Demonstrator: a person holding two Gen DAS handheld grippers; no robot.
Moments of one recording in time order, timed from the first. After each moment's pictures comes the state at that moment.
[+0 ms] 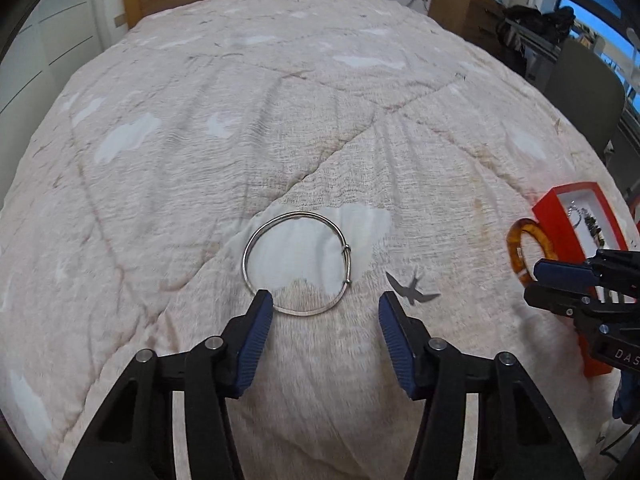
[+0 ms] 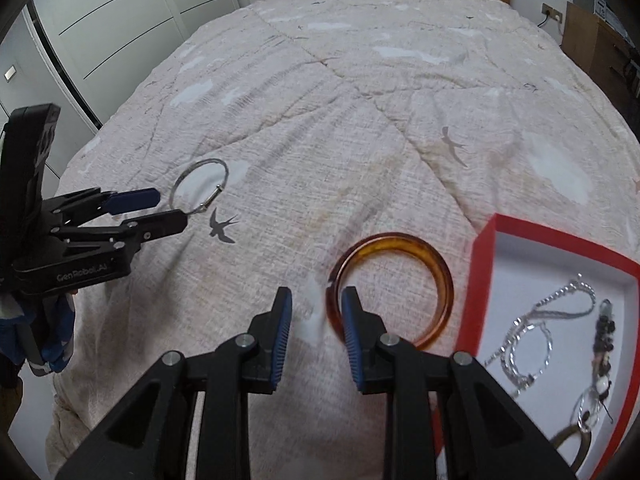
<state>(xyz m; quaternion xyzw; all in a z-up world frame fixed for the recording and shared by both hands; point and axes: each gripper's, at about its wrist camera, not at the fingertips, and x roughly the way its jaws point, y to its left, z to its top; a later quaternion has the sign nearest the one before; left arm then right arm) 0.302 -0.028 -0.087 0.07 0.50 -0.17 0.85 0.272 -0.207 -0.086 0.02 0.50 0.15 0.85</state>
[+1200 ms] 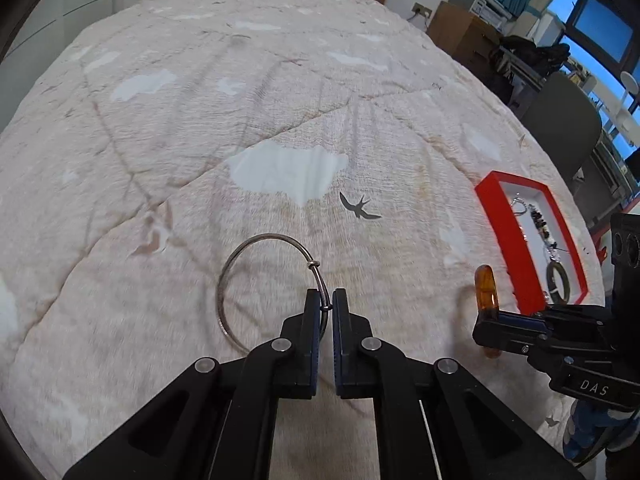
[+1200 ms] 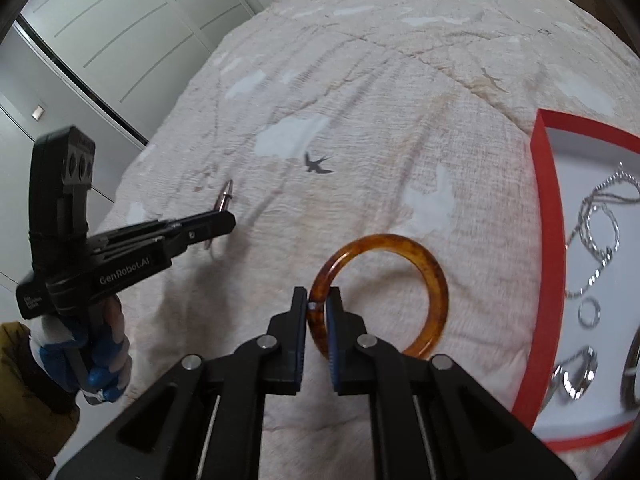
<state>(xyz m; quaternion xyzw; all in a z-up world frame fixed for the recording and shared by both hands) 0.219 0.005 -0.064 -0.03 0.50 -0.19 0.84 0.193 -0.188 -0.080 0.14 0.51 0.21 0.82</state>
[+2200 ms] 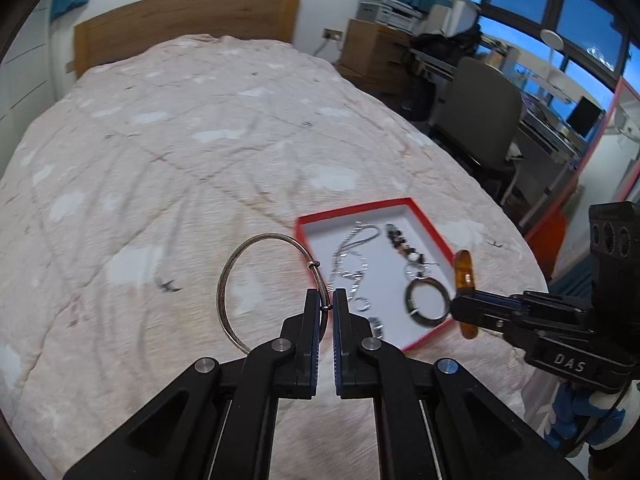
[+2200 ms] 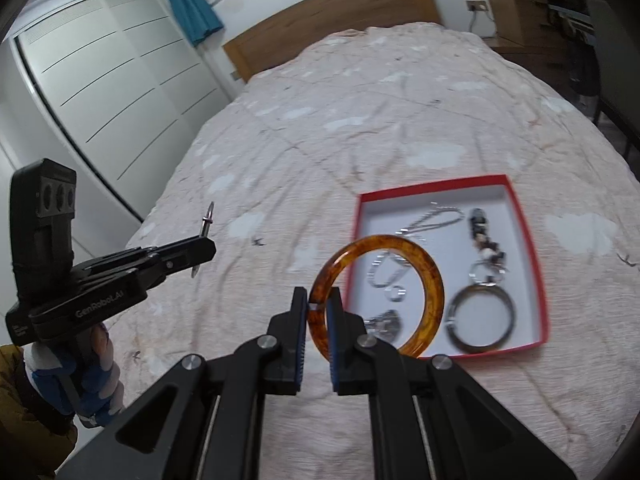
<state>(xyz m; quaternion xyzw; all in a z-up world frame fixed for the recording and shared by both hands) 0.153 -0.172 0.042 0.03 0.43 -0.29 0.86 0.106 -0.342 0.010 0.18 0.40 0.13 0.89</state>
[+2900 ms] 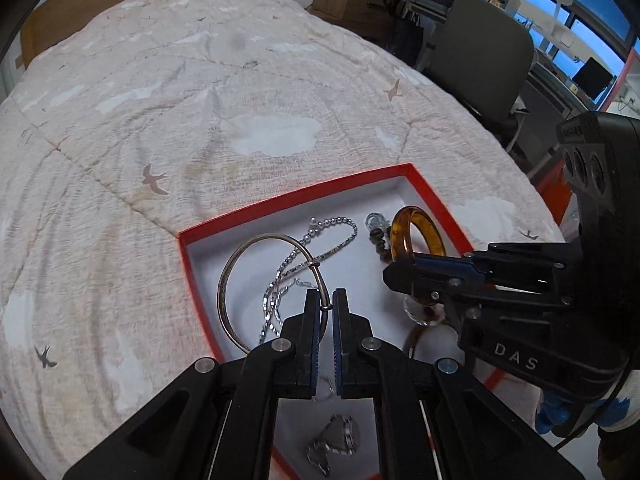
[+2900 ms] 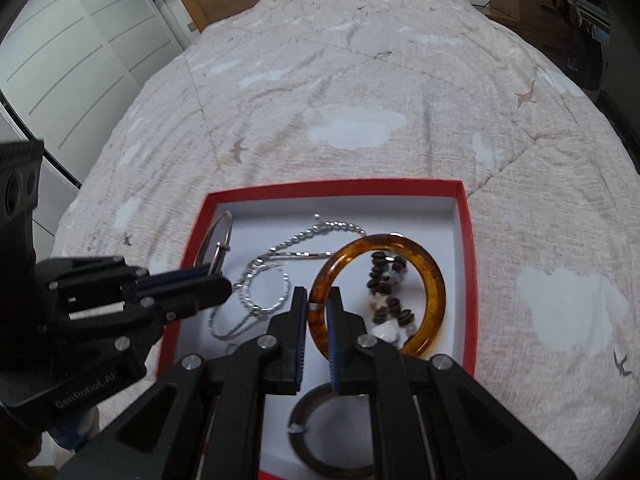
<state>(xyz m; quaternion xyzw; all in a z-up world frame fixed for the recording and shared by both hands) 0.248 -0.296 -0.057 0.07 0.50 -0.32 0.80 0.229 -0.415 -0.072 0.11 0.50 0.10 0.86</state>
